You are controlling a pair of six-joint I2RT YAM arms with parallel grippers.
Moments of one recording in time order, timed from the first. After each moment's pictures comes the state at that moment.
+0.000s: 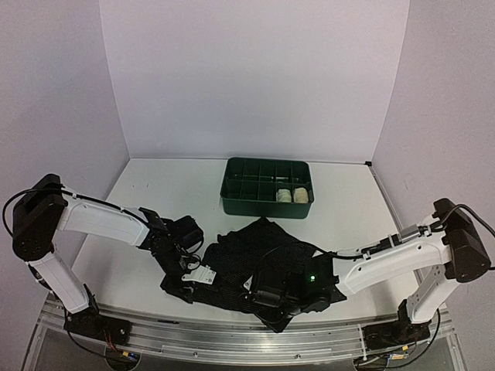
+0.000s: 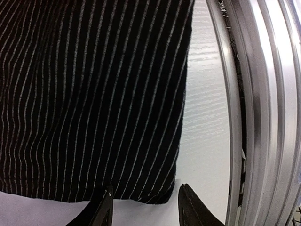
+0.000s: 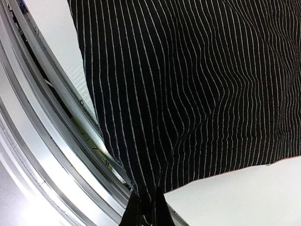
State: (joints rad) left arm -0.94 1.63 0.85 -0.63 0.32 0.83; right arm 1.43 1.71 1.03 -0.58 0.15 0.49
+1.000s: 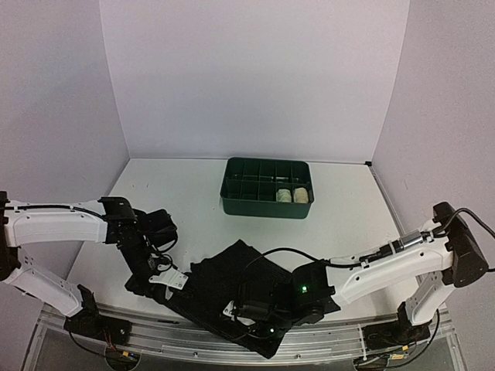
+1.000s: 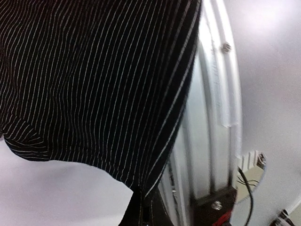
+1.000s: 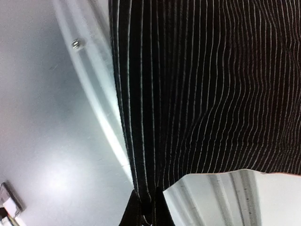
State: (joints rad) left arm -0.97 1.33 0.87 -1.06 0.32 0.83; right arm 1.52 1.75 1.17 -0.64 -0.15 0.47
